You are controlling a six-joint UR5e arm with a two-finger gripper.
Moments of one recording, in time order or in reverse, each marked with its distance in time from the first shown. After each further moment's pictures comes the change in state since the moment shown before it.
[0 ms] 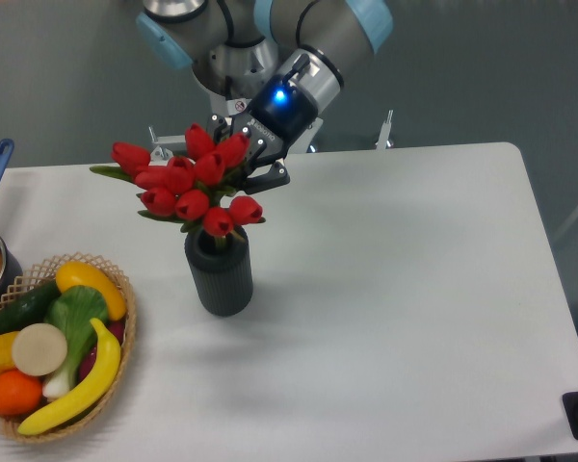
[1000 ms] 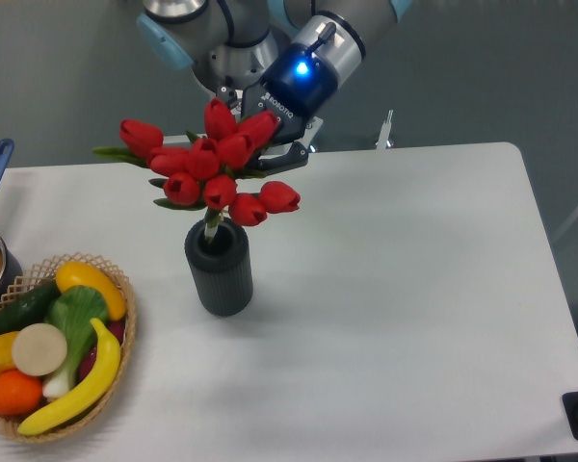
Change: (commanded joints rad) arm 0.035 -0.009 0.126 0.002 -0.041 -0.184
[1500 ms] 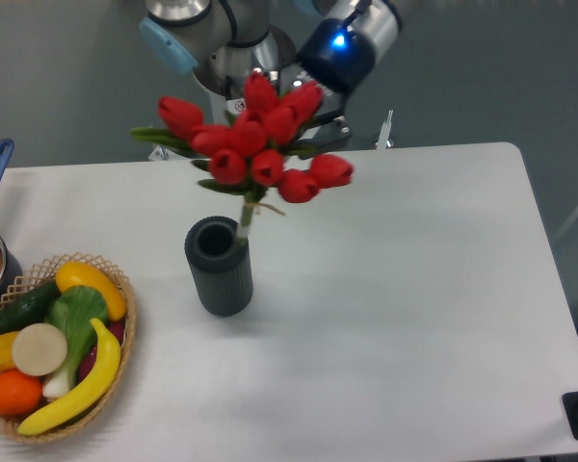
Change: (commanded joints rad) arm 0.081 -0.058 0.072 0.006 0.005 0.078
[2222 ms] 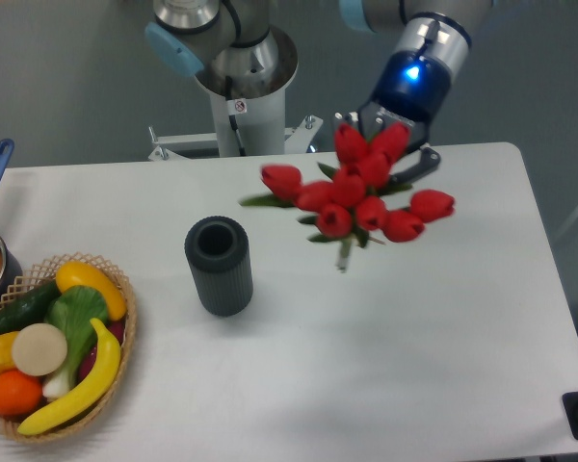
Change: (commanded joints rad) arm 0.057 -0.156 0.052 0.000 0.346 0.212
